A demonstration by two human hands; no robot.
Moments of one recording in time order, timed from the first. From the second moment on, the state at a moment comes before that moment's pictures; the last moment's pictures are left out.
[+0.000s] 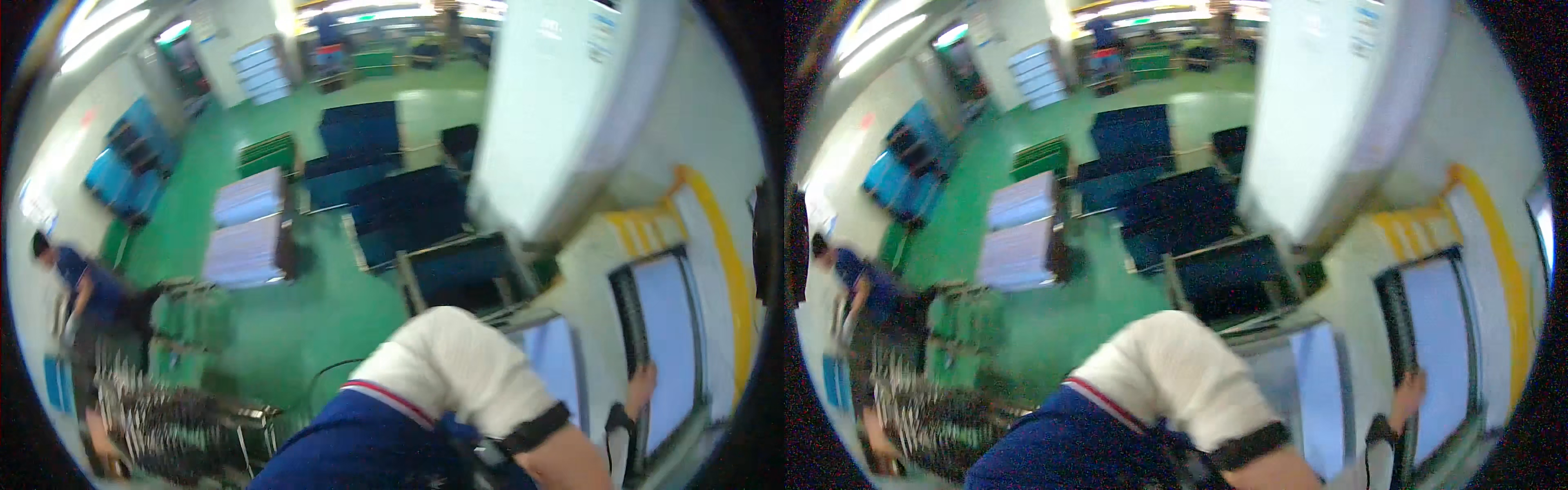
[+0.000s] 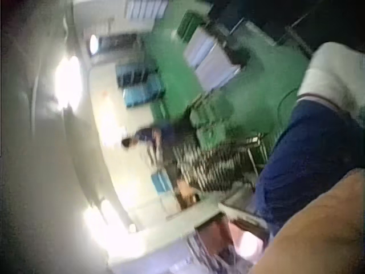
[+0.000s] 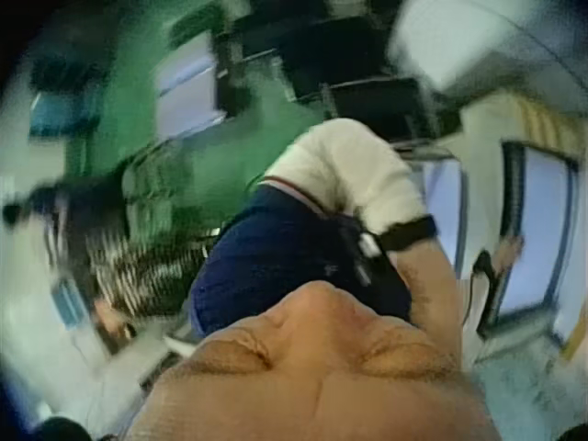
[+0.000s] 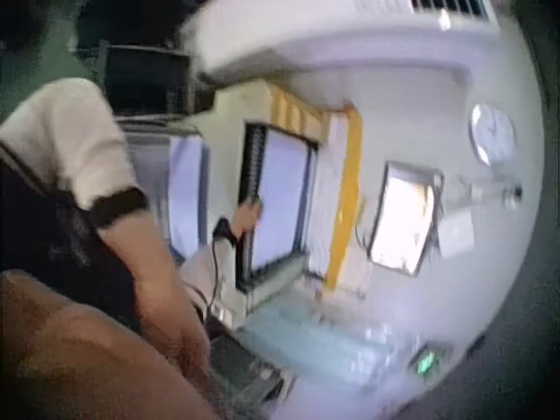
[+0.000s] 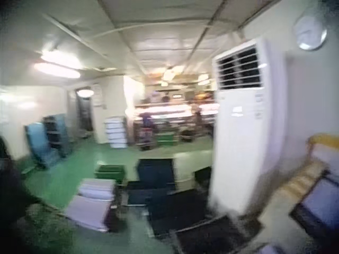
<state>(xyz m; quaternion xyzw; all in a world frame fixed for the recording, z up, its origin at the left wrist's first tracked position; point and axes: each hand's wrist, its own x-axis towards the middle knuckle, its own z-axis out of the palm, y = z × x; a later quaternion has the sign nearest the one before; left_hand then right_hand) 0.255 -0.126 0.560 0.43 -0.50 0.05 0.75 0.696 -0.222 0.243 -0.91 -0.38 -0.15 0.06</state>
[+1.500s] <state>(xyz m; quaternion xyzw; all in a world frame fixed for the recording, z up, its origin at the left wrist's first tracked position) 0.108 0.010 0.155 0.26 0.40 0.12 0.87 0.767 -0.319 0.287 -0.95 -0.20 -0.14 0.19</state>
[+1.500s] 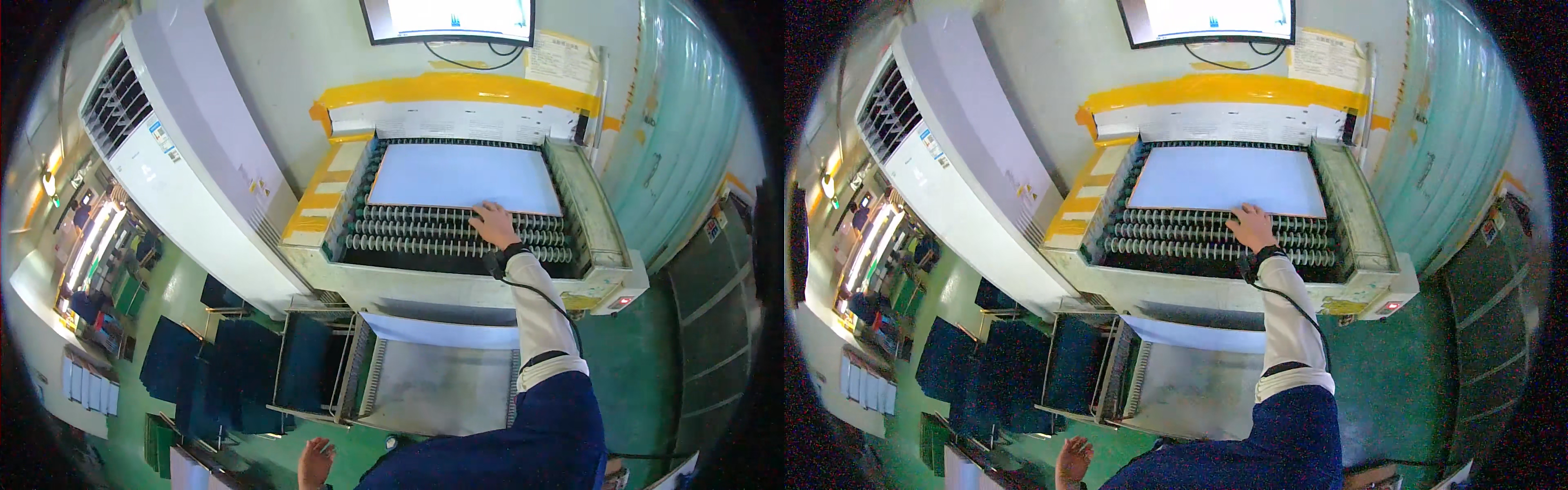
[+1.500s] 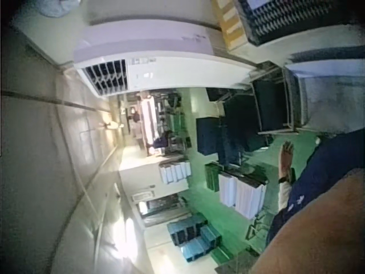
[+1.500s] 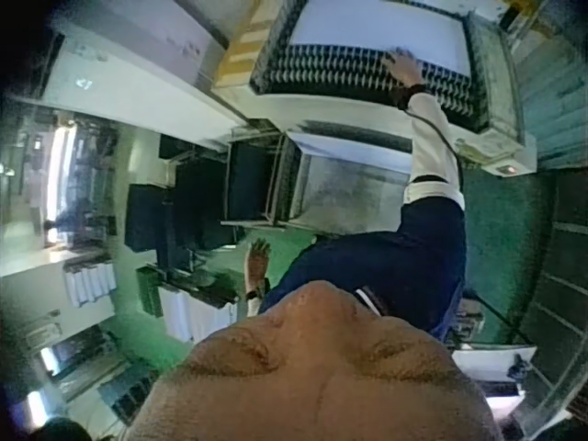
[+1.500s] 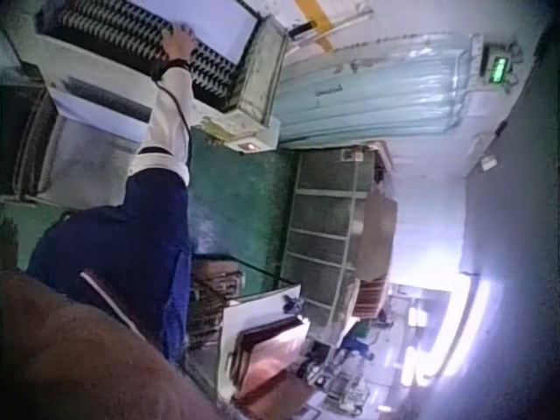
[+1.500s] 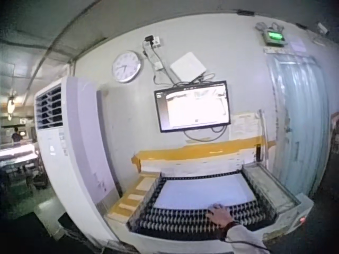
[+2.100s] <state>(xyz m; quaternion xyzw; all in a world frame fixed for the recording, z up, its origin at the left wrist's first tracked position) 0.002 -0.009 0.036 0.22 0.56 0.13 0.79 0.589 -0.288 0.216 -0.86 -0.39 0.00 0.33</state>
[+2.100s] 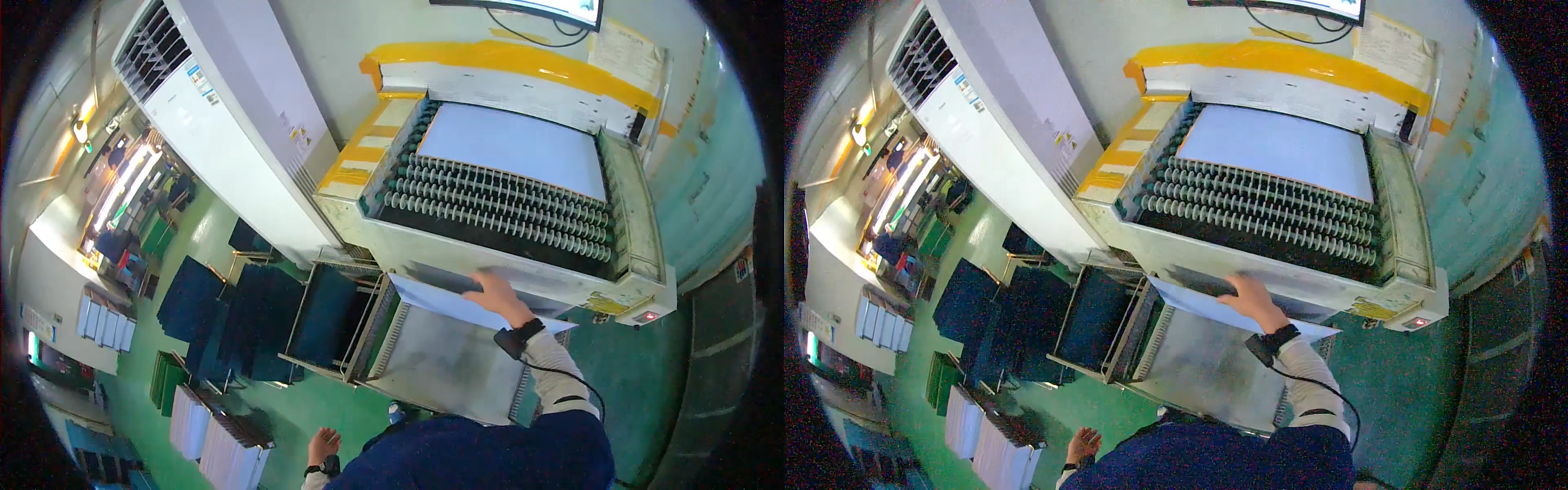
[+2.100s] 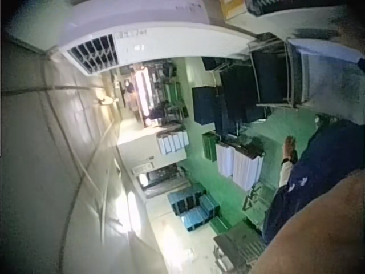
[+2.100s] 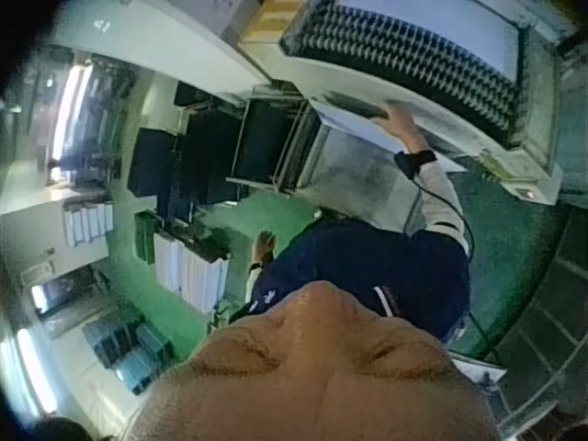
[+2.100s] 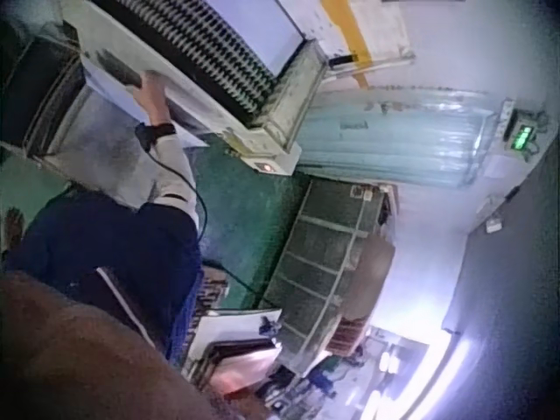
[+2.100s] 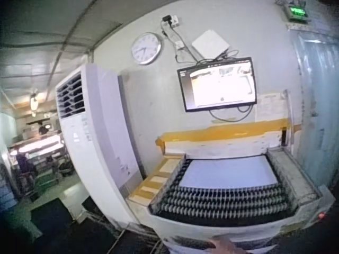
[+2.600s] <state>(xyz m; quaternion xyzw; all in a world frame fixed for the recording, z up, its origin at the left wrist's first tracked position) 0.006 -0.028 0.014 0.20 0.51 0.17 0.82 0.568 -0.297 0.158 -0.95 -0.29 0.10 0.10</state>
